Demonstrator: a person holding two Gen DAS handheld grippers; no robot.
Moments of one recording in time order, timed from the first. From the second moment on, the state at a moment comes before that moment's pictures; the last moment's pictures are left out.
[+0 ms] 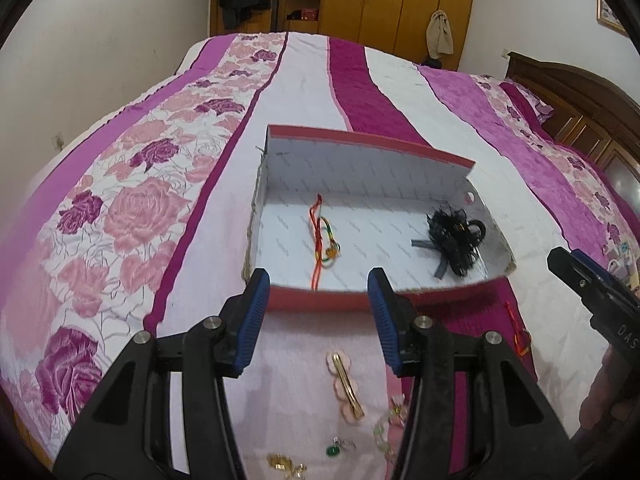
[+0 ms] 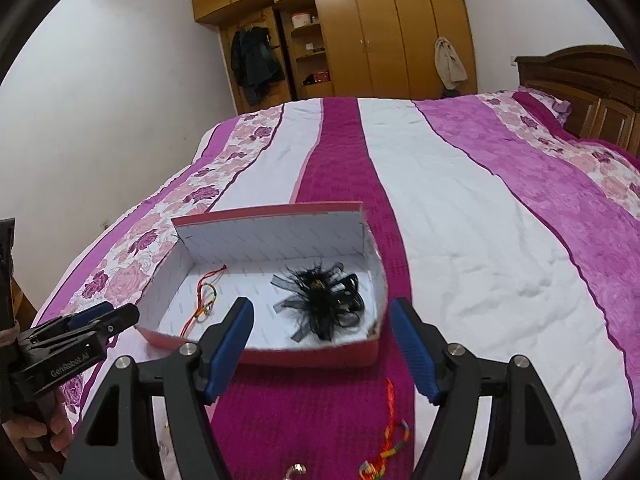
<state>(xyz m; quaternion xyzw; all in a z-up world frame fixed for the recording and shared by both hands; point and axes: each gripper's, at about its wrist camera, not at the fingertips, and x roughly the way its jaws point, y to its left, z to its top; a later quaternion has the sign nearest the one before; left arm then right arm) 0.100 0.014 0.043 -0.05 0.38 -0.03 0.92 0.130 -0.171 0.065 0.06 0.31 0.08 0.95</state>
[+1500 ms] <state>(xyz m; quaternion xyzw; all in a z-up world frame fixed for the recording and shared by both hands) 0.086 -0.007 -0.040 -0.03 0.48 -0.04 0.87 0.091 -0.193 -0.037 0.07 0.47 0.05 0.88</state>
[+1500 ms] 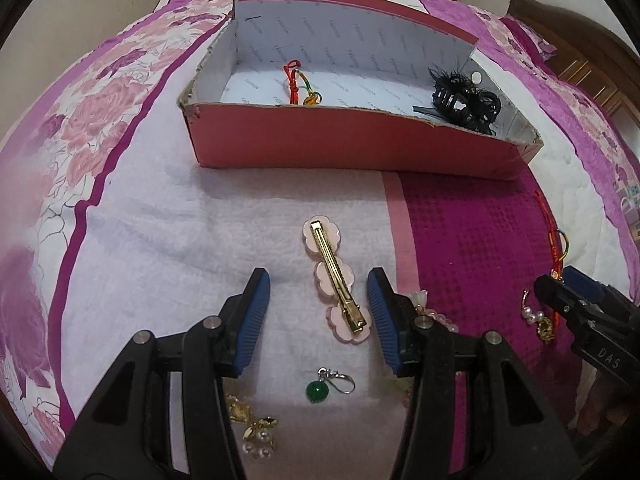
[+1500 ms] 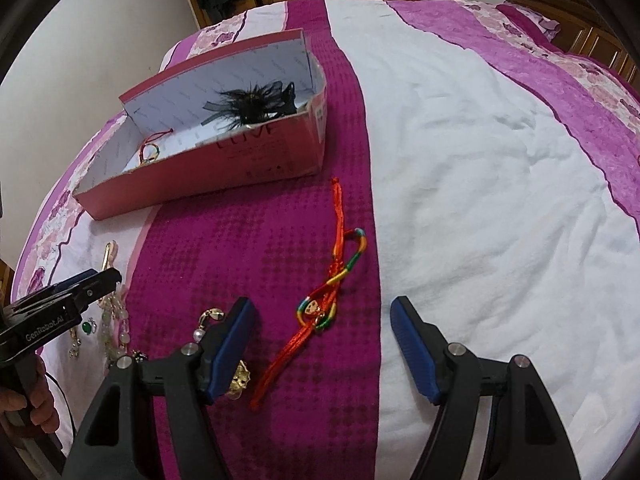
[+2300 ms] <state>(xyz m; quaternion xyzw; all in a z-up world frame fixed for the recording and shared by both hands) 0.084 -0.006 -0.039 -0.01 0.47 -0.06 0.88 0.085 -0.215 -0.038 0.11 0.46 0.05 0.88</state>
